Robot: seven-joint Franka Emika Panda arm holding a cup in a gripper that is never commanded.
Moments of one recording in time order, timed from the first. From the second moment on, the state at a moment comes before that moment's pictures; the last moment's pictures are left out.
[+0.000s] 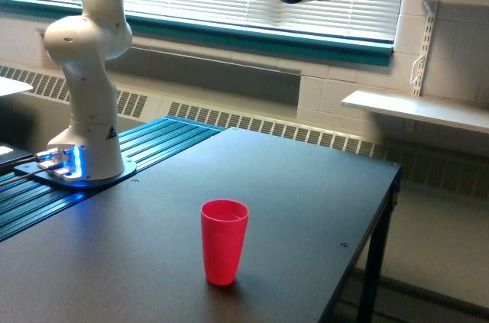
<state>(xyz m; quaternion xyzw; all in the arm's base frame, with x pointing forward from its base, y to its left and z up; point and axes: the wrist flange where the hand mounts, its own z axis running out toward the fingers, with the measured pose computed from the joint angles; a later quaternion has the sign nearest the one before) 0.629 -0.046 0.585 -0.70 0.27 -0.64 0.16</state>
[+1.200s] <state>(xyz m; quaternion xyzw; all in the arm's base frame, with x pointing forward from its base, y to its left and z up) 0.539 -0.053 0.464 -0.87 0.38 -0.31 0.07</state>
